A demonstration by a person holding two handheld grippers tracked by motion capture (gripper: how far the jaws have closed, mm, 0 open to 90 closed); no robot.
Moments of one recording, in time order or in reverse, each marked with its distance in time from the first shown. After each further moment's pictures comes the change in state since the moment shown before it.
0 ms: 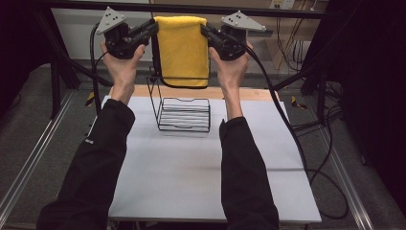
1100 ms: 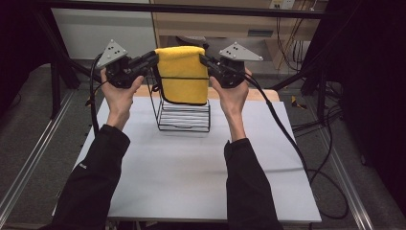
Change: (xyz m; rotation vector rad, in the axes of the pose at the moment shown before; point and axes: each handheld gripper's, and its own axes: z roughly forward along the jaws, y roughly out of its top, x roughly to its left) left arm -0.017 -0.049 -0.035 0.084 -0.066 0.011; right arm 0.019 -0.051 -0.029 0.064 0.065 -0.026
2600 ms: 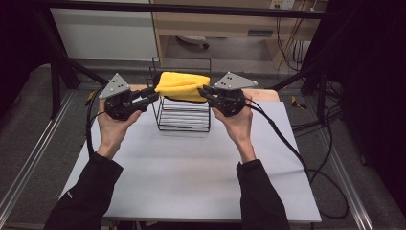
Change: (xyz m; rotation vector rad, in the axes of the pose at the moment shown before) left arm -0.031 -0.046 -0.040 0.192 -0.071 -0.008; right arm 0.027 -0.043 -0.033 0.187 0.114 -0.089
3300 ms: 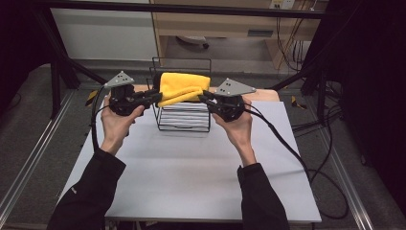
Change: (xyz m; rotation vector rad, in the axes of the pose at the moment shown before) left arm 0.009 -0.002 0.019 0.110 -0.020 -0.162; right arm 0.003 -0.015 0.002 0.018 0.011 -0.021
